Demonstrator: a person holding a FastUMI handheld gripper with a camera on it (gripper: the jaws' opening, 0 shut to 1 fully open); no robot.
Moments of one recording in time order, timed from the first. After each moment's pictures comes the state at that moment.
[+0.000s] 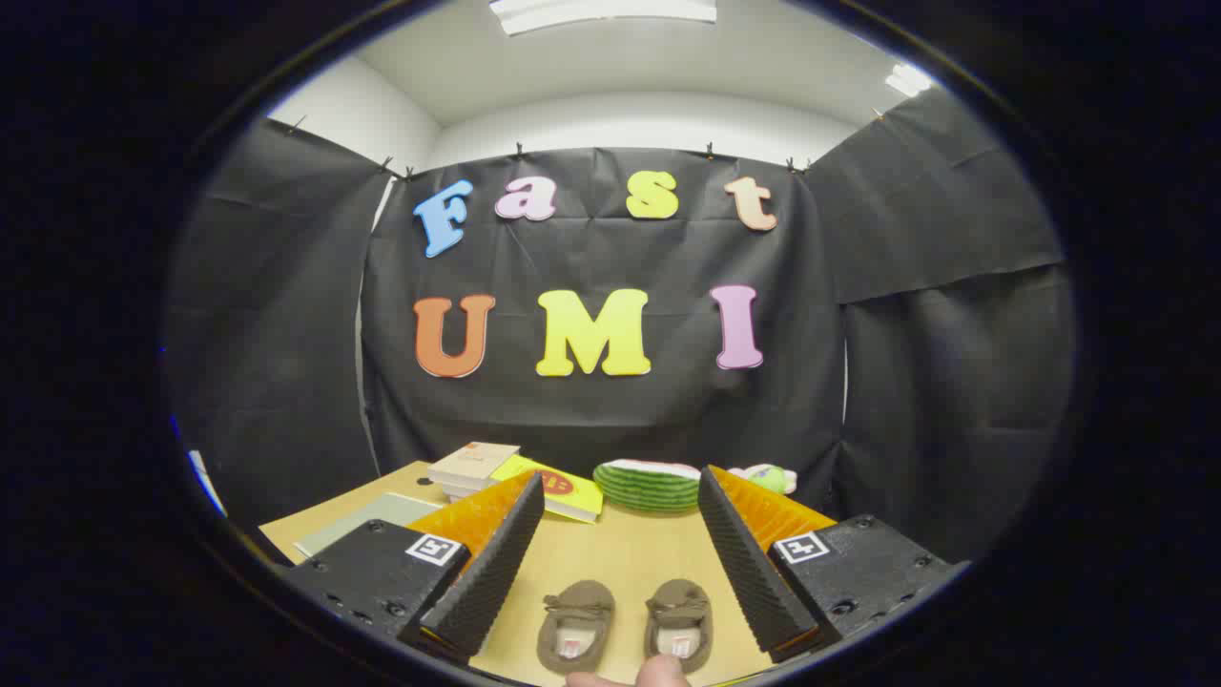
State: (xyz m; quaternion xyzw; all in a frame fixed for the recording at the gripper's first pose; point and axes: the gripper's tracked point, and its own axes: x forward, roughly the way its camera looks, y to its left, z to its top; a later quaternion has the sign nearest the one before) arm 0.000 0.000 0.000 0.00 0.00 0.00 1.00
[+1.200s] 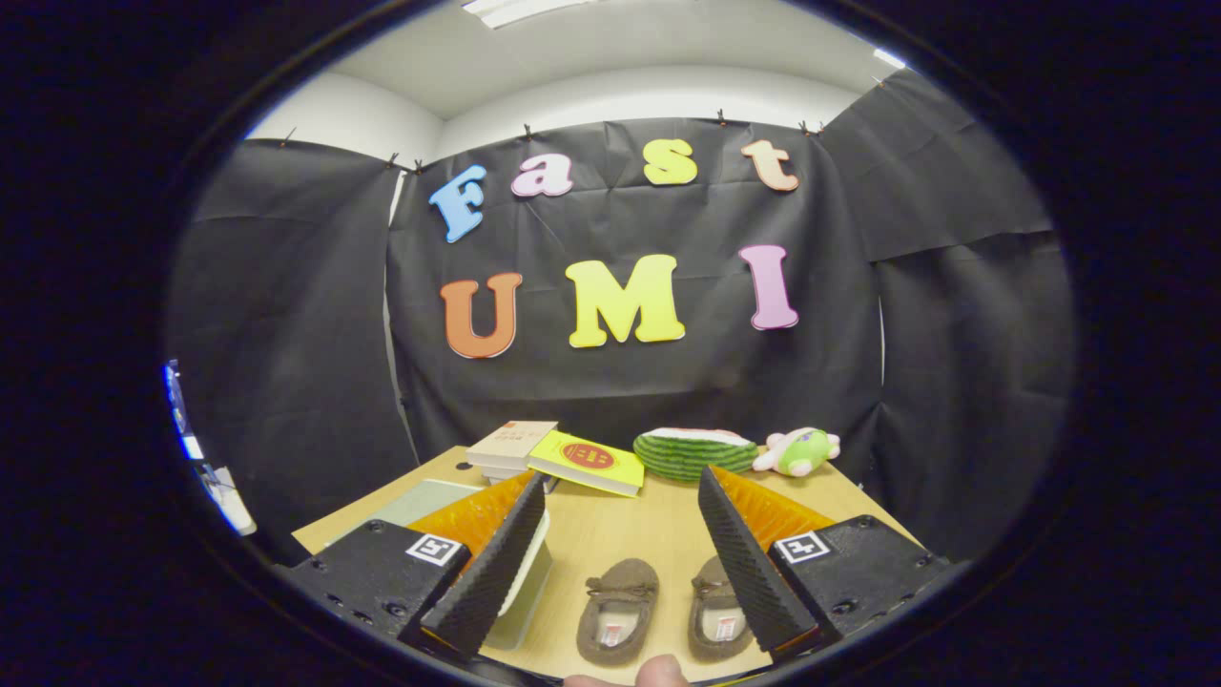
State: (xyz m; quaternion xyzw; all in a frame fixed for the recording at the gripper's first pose) arm 0.005 0.026 -0.027 0.03 0.05 0.05 1.00
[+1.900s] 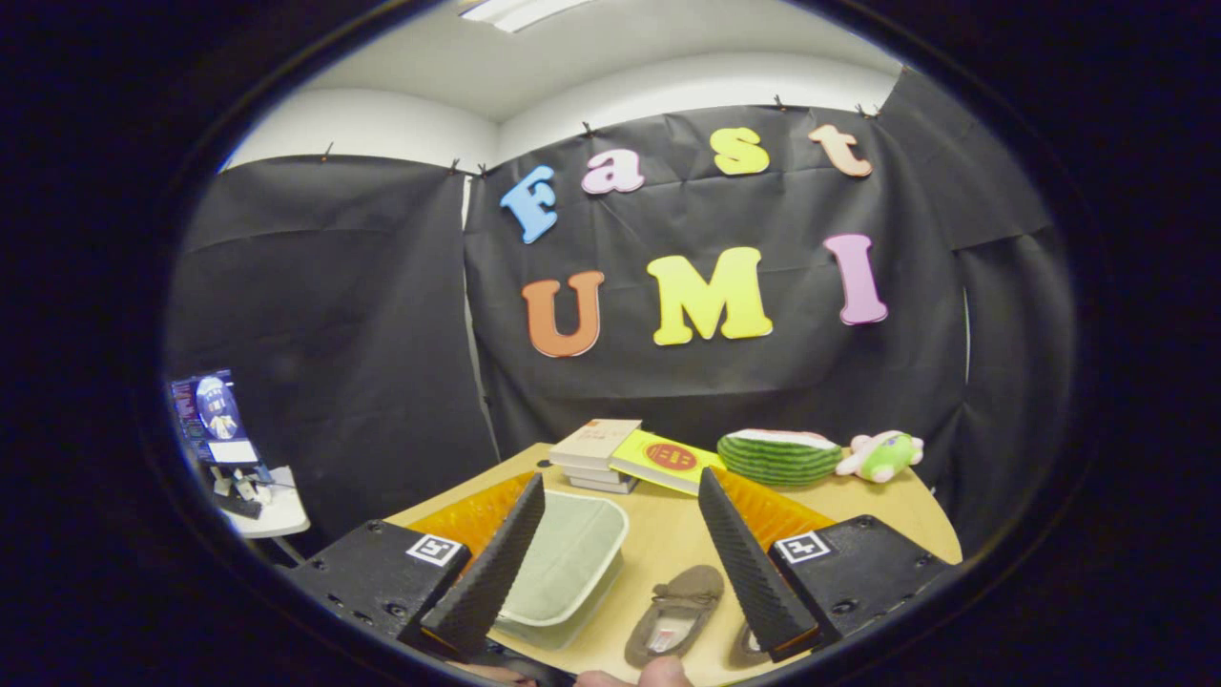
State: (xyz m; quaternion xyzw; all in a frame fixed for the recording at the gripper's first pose) arm 0.007 0.079 -0.010 0.04 0.06 0.20 0.98
